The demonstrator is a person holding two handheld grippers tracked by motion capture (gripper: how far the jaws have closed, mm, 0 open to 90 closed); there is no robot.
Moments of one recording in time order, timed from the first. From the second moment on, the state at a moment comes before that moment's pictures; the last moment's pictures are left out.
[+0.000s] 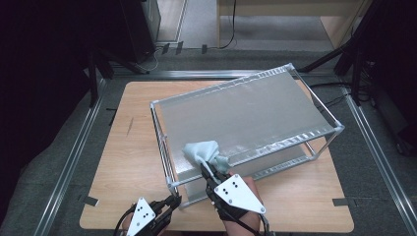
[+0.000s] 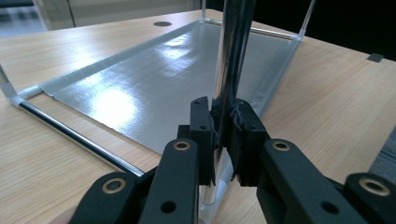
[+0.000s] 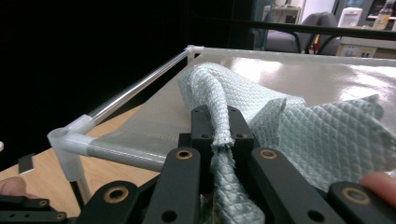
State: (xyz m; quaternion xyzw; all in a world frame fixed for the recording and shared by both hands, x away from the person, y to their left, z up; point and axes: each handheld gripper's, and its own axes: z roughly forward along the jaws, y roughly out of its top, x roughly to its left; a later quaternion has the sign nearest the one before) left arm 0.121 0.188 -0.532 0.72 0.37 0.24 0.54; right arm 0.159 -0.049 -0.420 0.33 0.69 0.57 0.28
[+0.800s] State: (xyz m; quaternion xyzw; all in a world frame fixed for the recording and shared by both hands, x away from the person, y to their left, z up) left arm 0.126 0.198 -0.532 0.71 0.39 0.25 0.53; right arm 0.208 -0.262 -0.427 0.56 0.49 0.51 0.42
